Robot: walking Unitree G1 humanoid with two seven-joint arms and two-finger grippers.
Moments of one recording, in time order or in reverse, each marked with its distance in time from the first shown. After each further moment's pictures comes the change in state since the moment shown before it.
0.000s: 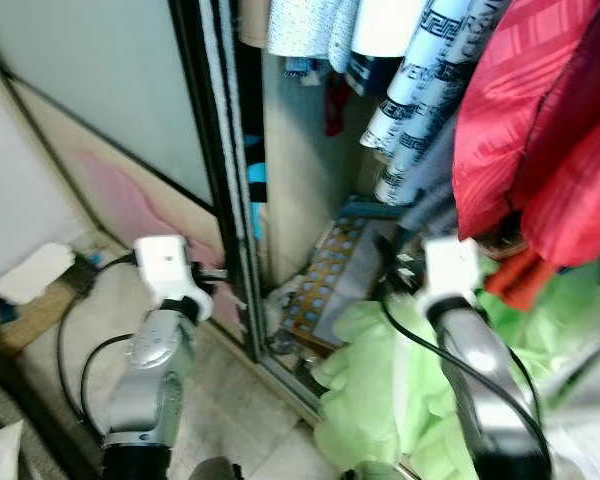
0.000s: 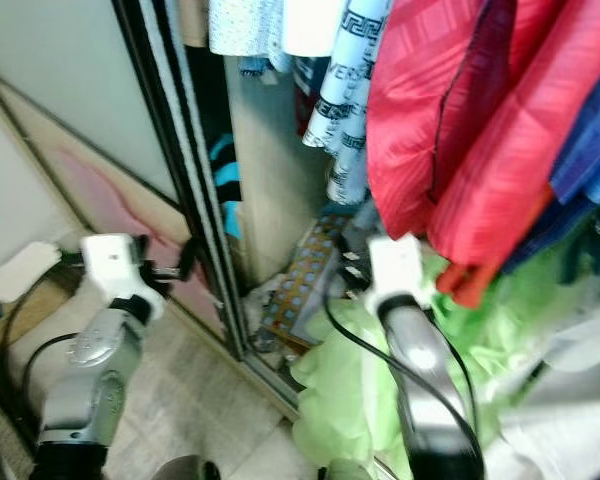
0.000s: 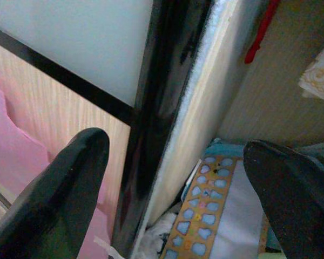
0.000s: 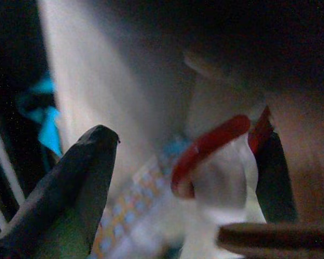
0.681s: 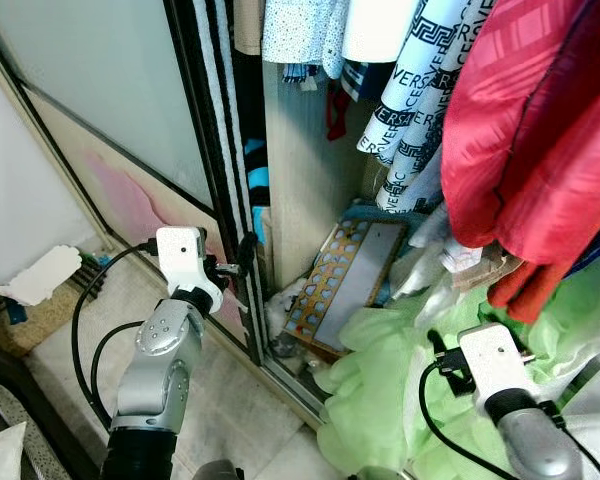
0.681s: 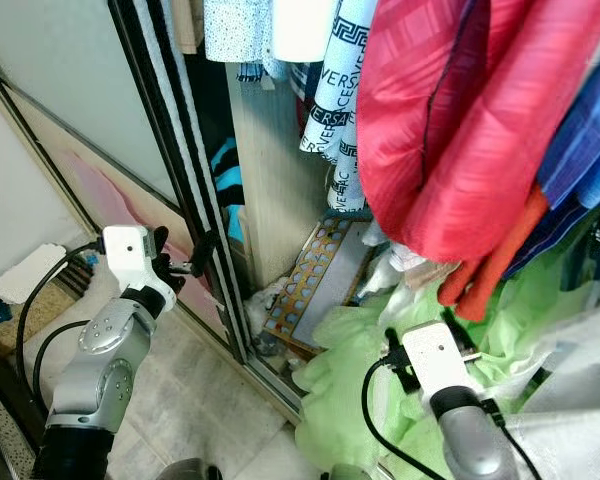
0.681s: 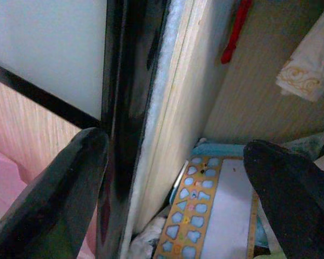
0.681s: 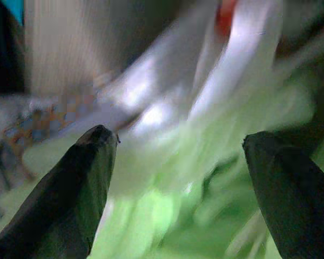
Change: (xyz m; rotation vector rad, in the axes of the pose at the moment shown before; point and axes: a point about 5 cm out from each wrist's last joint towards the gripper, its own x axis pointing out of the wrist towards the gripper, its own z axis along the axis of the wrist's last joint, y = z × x) left arm 0.013 -0.007 0.000 0.009 0.013 -0.075; right arm -0.083 -0.030 -0.028 -0.362 0.170 0.008
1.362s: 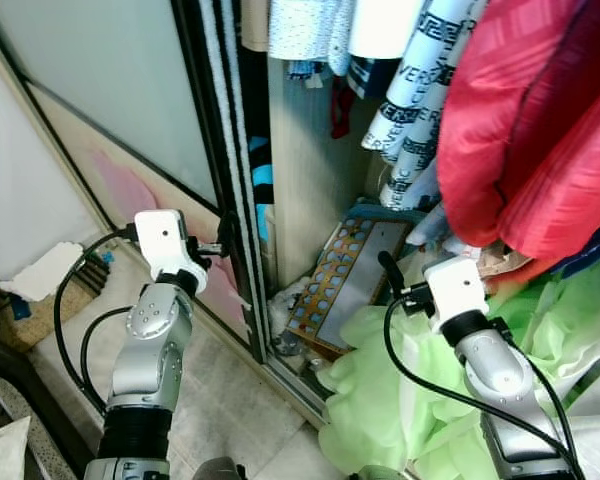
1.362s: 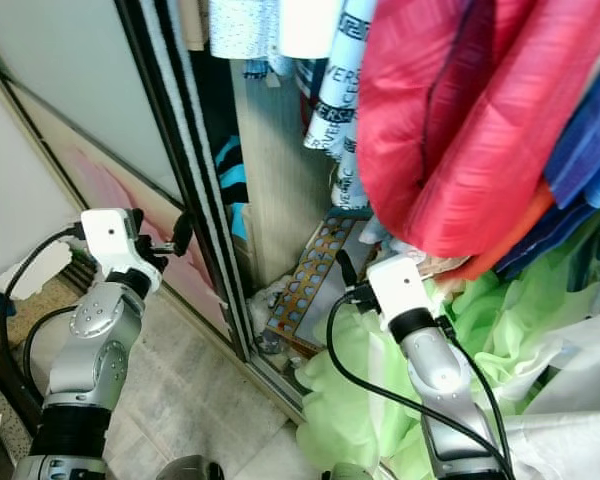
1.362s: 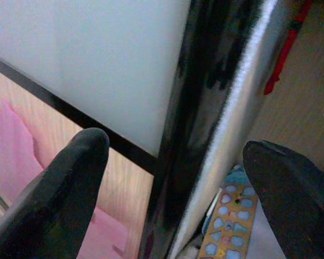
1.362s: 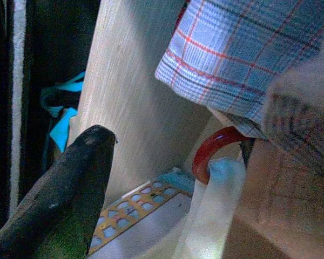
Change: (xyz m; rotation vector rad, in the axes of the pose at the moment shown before) left arm 0.012 0.019 0.018 0.036 -0.093 0.112; right arm 0.066 0.009 0.051 0.106 -0.345 0.099
